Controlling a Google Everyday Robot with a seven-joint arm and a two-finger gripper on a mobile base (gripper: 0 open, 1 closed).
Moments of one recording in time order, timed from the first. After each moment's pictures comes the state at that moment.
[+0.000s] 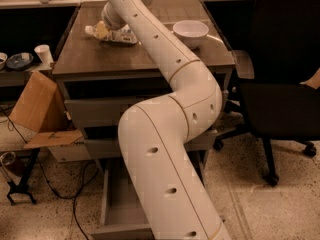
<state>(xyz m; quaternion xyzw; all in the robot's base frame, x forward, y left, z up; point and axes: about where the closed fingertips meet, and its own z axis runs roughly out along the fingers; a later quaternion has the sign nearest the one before) 0.928 0.174 0.867 -0.40 0.81 0.06 0.43</state>
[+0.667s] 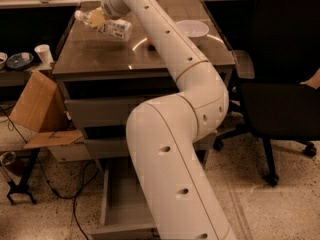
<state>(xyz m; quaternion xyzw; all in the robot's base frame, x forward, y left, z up) 0.917 0.183 0.916 -0.39 0.78 0.13 0.47</state>
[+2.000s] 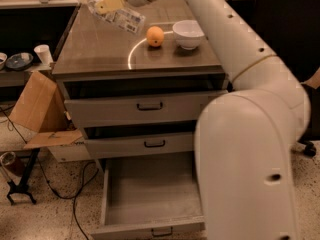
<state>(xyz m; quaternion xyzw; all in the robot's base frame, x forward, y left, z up) 0.830 0.120 0.991 -0.39 0.74 0.23 0.49</state>
